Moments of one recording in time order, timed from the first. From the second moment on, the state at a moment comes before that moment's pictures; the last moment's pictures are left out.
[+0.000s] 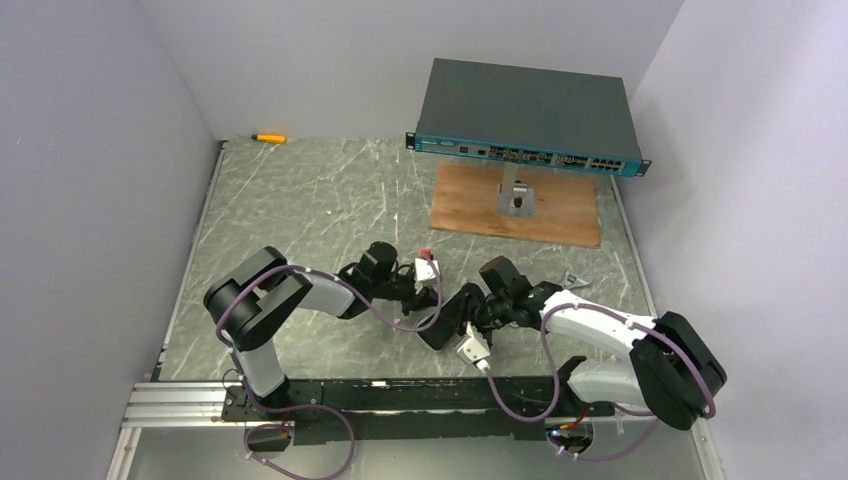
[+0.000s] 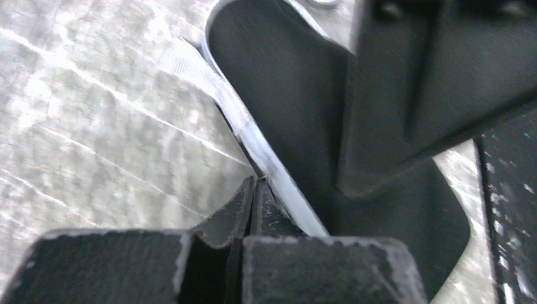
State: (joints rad) left arm -0.76 1.75 0.63 0.66 0.68 0.22; right arm 0.71 1.21 0.50 -0.30 -0.73 -1.84
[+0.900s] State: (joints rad) left arm -0.51 1.32 0.67 0.41 0.50 0.19; right arm 0.77 1.37 0.65 -0.16 -0.60 -1.11
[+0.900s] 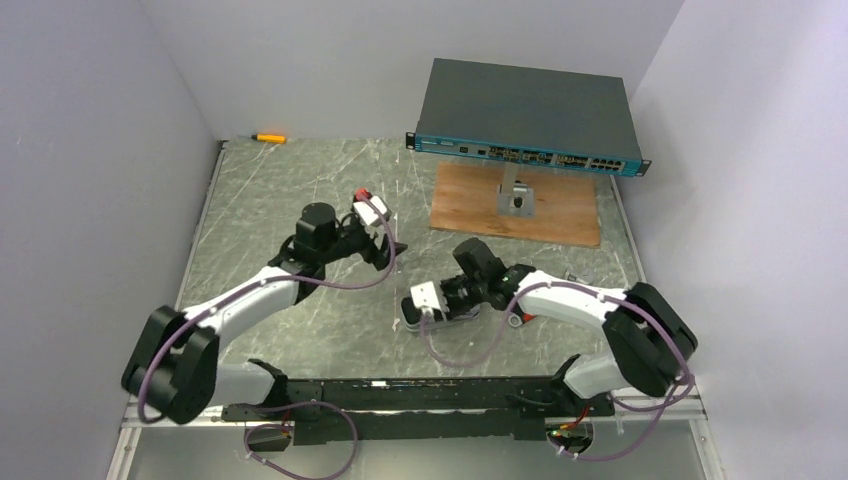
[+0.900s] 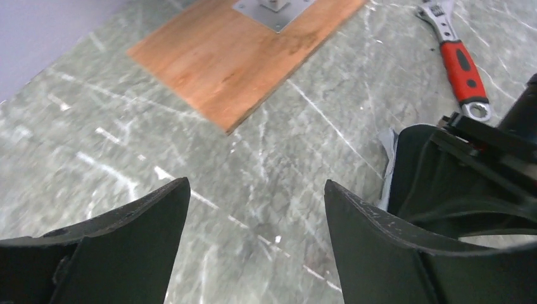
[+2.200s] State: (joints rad) left arm -0.66 0.89 0.36 0.17 0.40 0.54; right arm 0.81 1.47 0.95 -0.34 -0.12 -0.33
